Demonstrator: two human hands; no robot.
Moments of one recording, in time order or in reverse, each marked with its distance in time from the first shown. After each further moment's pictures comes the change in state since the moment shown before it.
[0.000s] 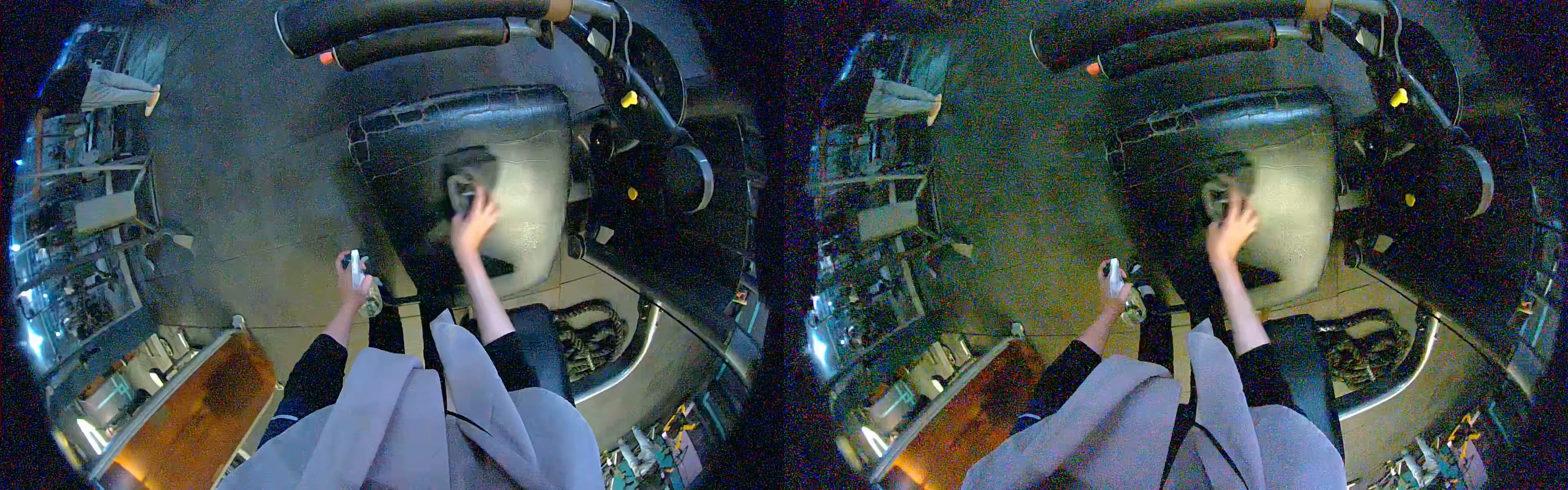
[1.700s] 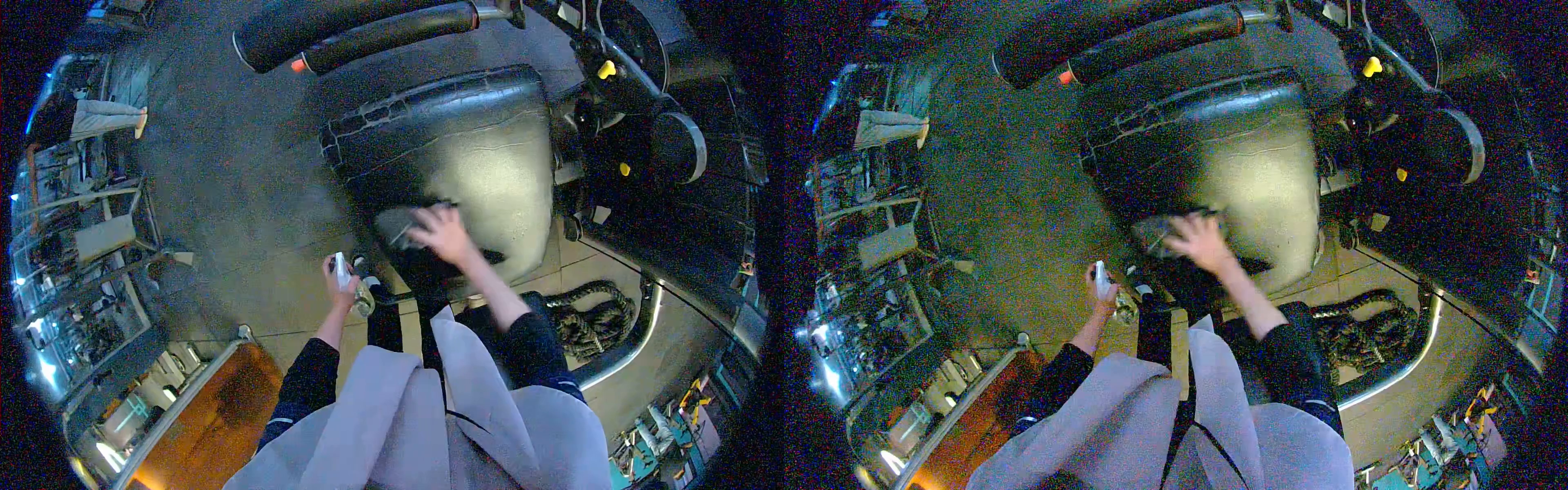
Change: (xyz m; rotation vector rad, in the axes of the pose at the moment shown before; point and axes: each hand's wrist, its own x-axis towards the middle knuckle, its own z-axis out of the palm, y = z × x) left_hand 0.000 0.027 0.003 -0.240 0.076 -0.106; right_hand -0.015 0.042 -0.022 -0.101 -0.445 -0.997
